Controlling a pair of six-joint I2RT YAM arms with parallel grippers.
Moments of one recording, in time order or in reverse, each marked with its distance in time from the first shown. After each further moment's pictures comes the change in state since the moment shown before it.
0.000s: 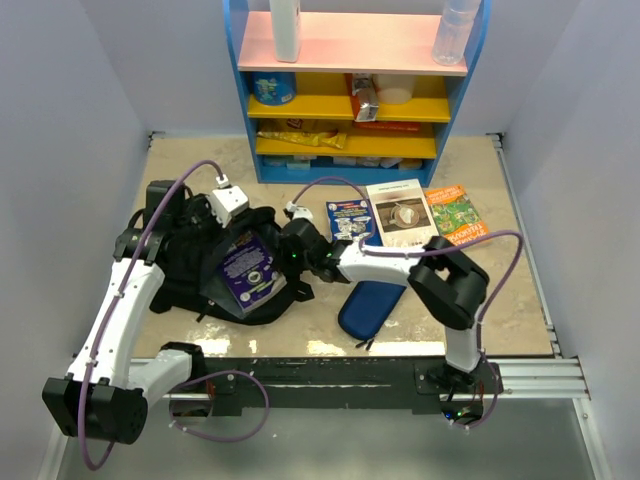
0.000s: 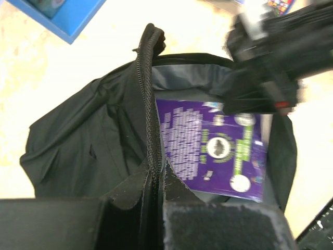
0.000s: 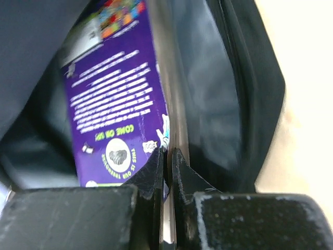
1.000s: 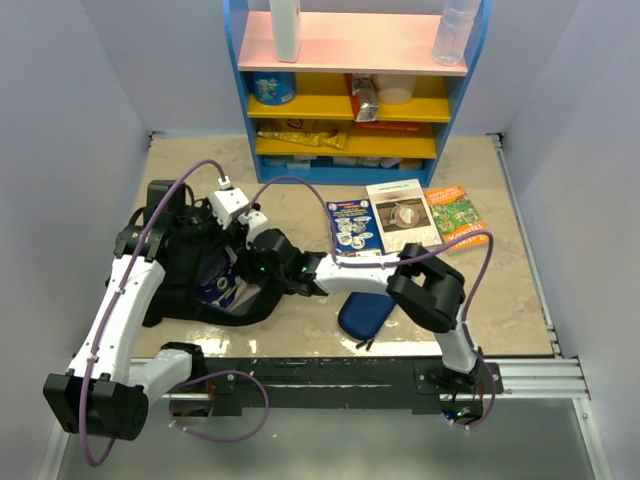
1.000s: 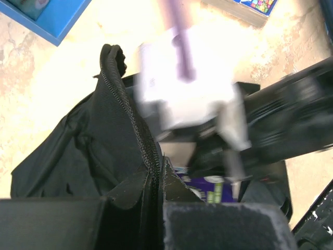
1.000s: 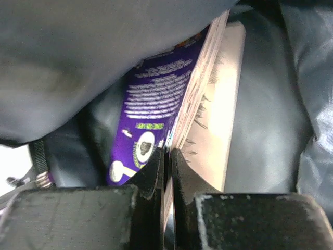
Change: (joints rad) left arm 0.005 0.018 0.010 -0.039 0.048 0.041; right arm 0.134 0.127 0.138 0.252 -0.029 -0.304
